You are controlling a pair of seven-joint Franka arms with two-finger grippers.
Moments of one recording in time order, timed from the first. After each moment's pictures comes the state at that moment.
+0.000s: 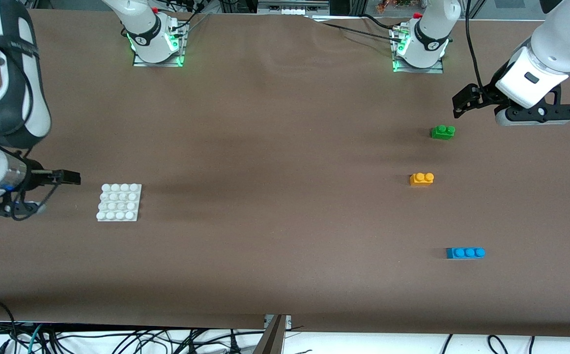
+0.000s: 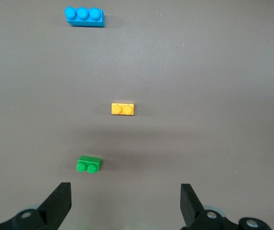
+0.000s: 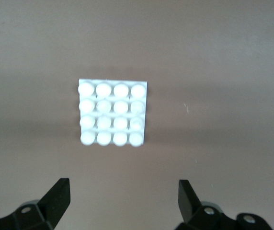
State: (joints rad) left arm 0.04 -0.07 -0.20 -1.73 -0.04 1.61 -0.22; right arm -0.01 0.46 -0.07 -1.52 -0.04 1.84 -0.12
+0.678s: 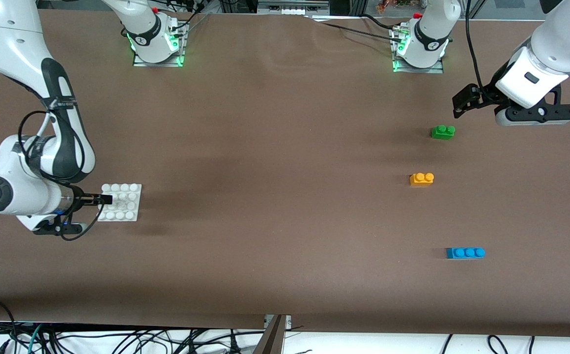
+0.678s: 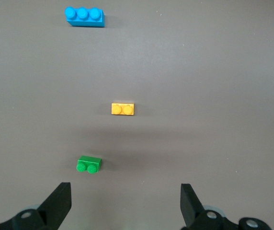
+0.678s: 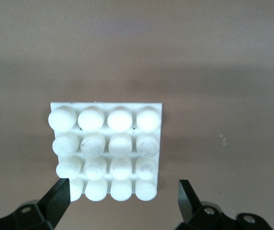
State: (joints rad) left arm 0.04 -0.07 -0.20 -1.73 -0.04 1.61 -0.22; right arm 0.00 0.64 -0.07 -1.57 -0.03 2.04 -0.07
